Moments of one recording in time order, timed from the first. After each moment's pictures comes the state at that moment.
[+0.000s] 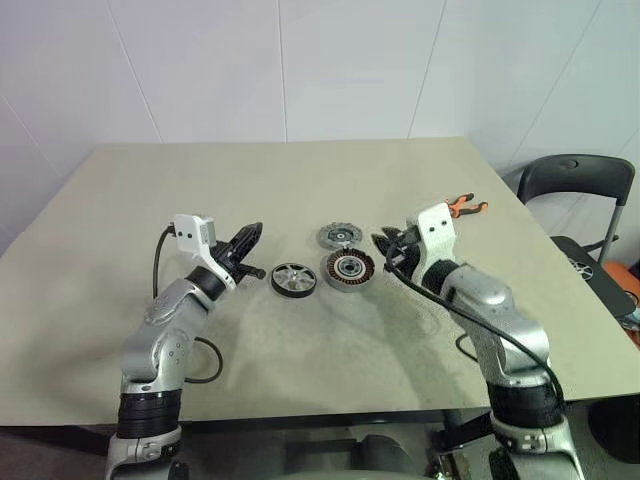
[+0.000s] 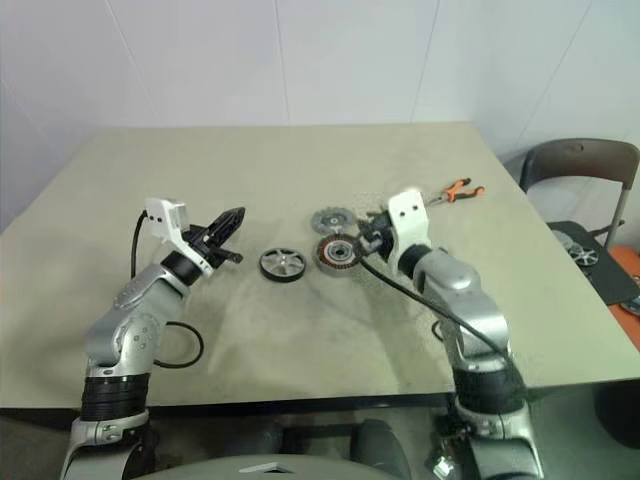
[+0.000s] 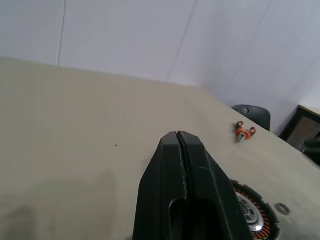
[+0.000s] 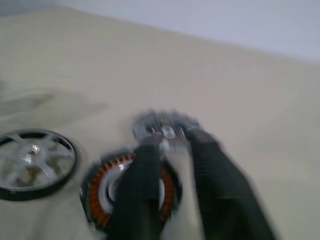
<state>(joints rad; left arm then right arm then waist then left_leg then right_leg) -0.26 0.24 0.17 -0.16 -0.57 0.47 -0.41 -0.40 -0.35 0.03 -0.28 0.21 0.66 0.47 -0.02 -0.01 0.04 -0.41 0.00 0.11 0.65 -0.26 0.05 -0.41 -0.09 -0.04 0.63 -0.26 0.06</state>
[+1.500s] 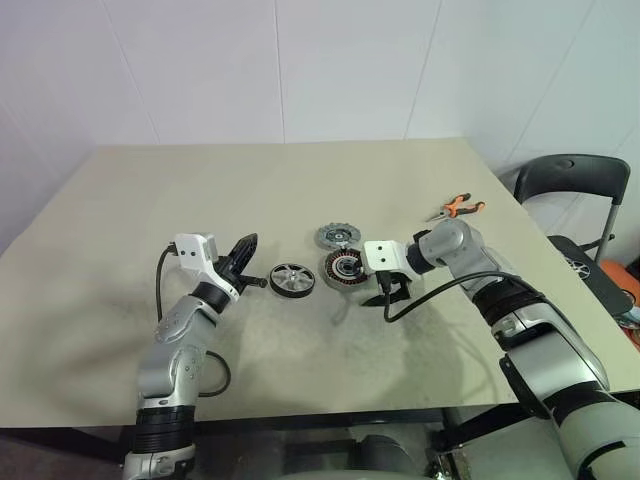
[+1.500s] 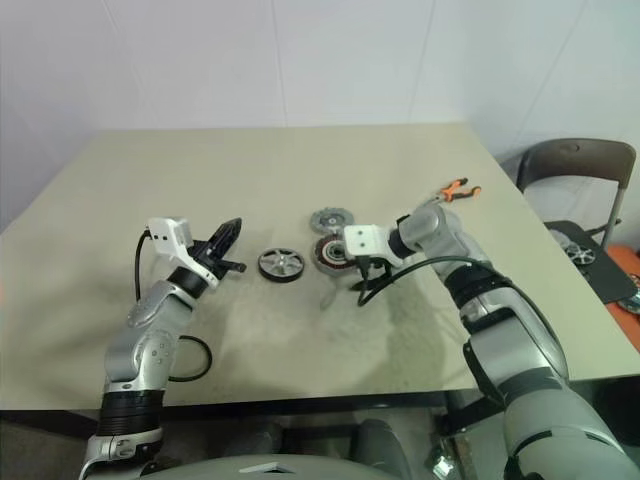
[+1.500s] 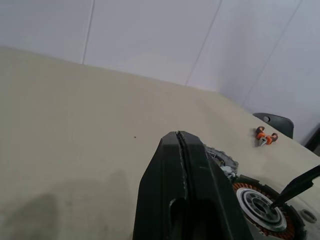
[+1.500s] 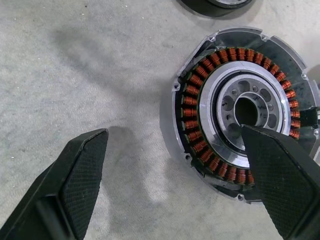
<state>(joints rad) -0.17 0.15 0.16 -0.13 -0.49 0.32 -0.38 -0.88 -0.50 0.46 0.74 -0.18 -0.15 1.28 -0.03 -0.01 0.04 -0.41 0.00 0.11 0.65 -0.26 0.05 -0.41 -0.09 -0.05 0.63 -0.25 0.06</state>
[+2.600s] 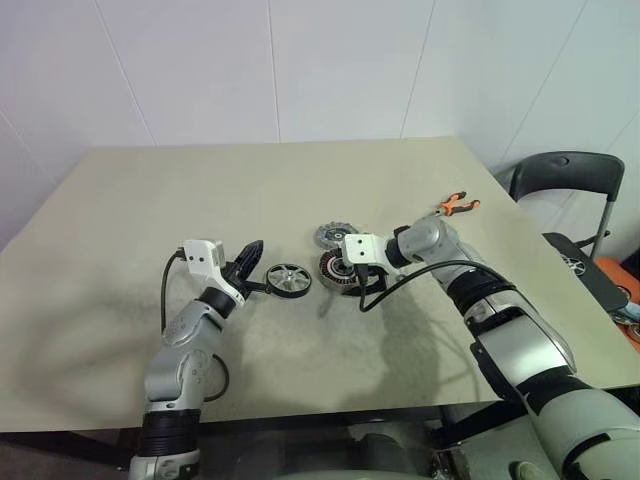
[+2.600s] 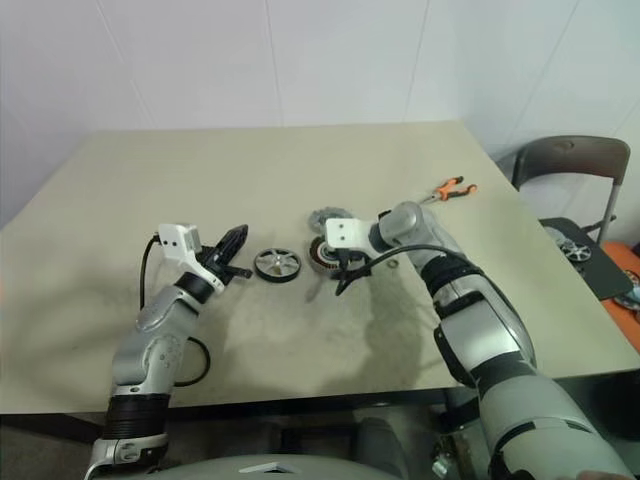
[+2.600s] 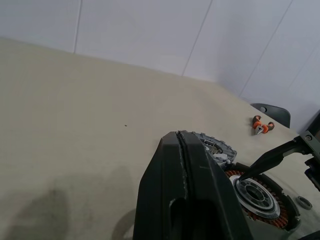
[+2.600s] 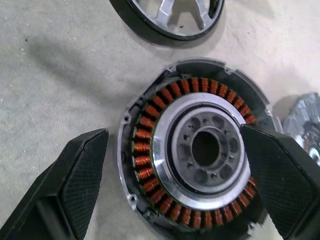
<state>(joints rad) -0.15 0.13 0.13 -0.12 -0.45 0.31 -0.38 -0.98 -0.37 0.43 0.96 -0.25 -0.25 1.17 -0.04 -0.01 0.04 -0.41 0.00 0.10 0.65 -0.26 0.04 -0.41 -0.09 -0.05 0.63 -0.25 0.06</state>
